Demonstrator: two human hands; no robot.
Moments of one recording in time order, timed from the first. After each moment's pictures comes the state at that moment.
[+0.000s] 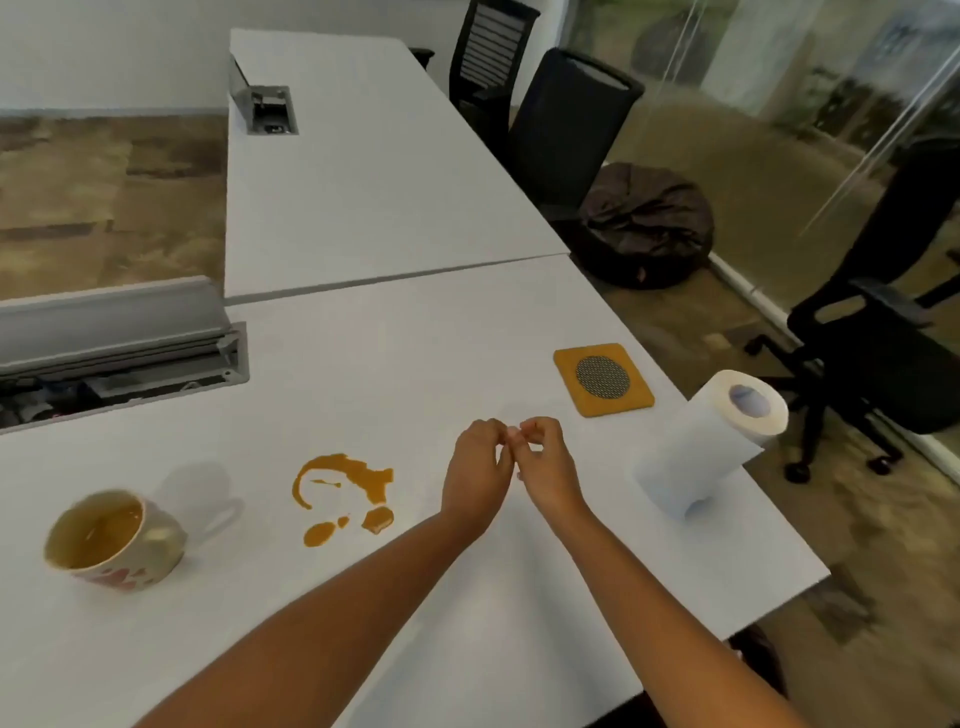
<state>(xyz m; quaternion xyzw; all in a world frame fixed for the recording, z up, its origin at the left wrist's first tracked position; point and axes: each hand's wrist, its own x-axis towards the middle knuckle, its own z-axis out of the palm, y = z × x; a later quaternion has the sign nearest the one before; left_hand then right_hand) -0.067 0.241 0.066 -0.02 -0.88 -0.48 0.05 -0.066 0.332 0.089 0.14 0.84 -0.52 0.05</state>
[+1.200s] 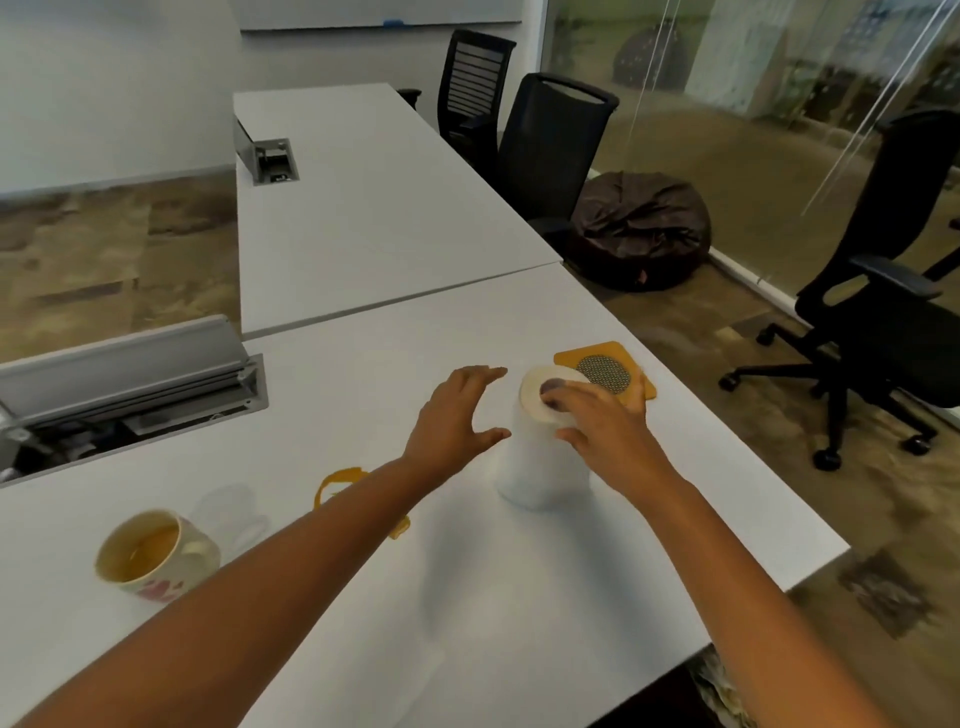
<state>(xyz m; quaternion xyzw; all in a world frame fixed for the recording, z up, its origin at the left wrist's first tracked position) -0.091 0.198 0.123 -0.20 -0.92 -0.33 0.04 -0.063 0.404 0.137 -0.12 0.98 -0.11 -0.08</state>
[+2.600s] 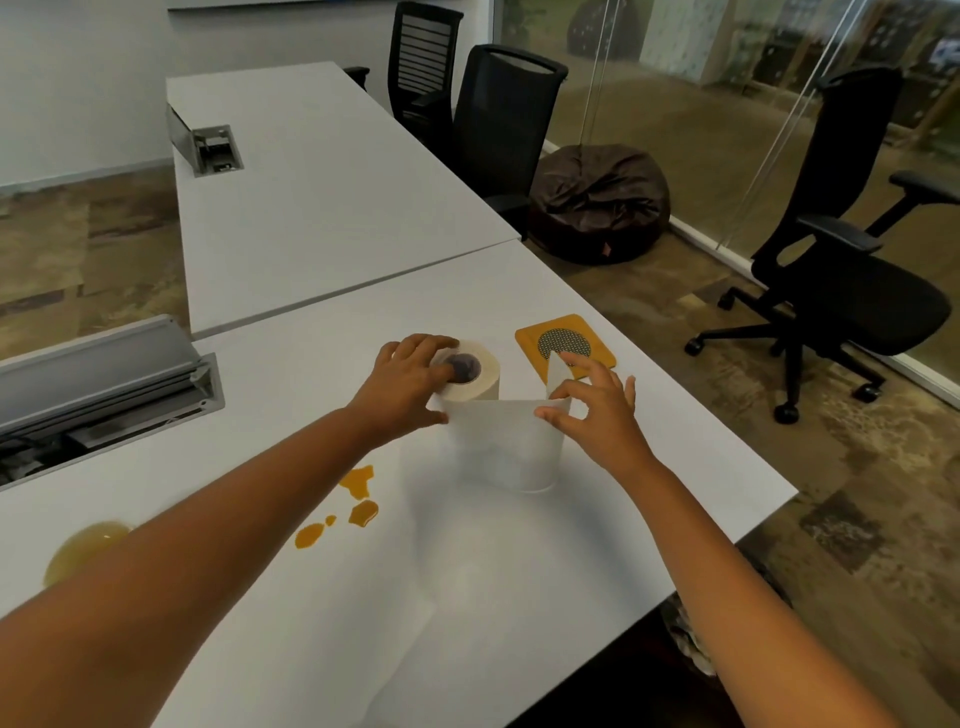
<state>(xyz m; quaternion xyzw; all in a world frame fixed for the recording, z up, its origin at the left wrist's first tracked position) -0.115 0.190 0.137 -0.34 -0.93 -0.05 0.07 -0.048 0.440 0.113 0.00 0.93 -0.35 -0.10</state>
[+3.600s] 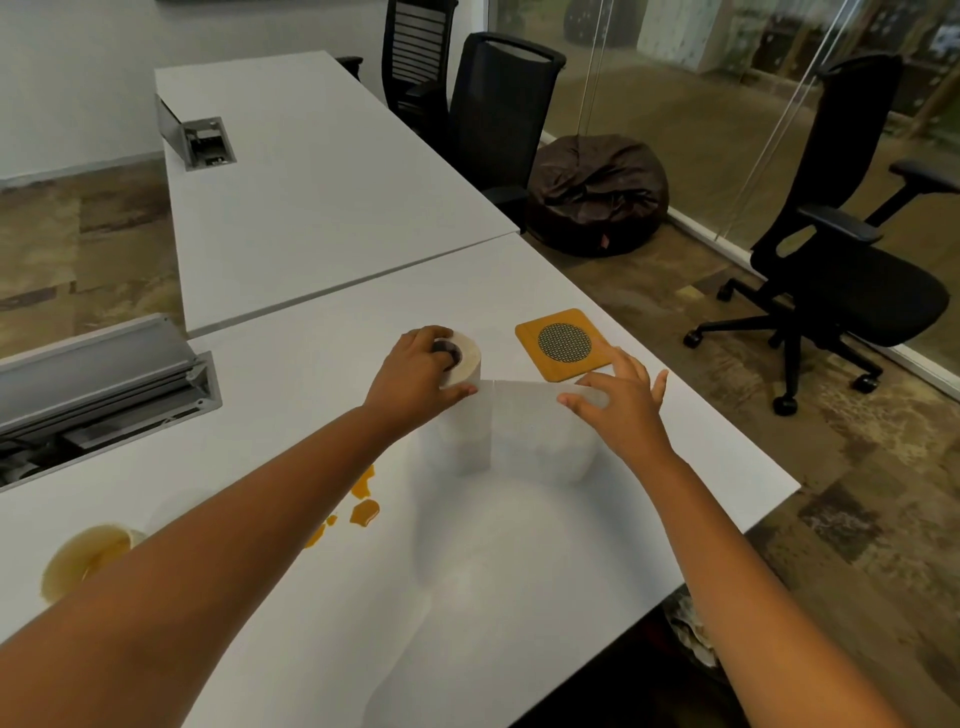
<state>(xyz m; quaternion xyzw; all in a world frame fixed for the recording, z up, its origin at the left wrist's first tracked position) -0.122 0.208 0.134 -0.25 -0.95 -0.17 0.05 -0.057 0.461 0.106 0.06 0.95 -0.27 -0.11</state>
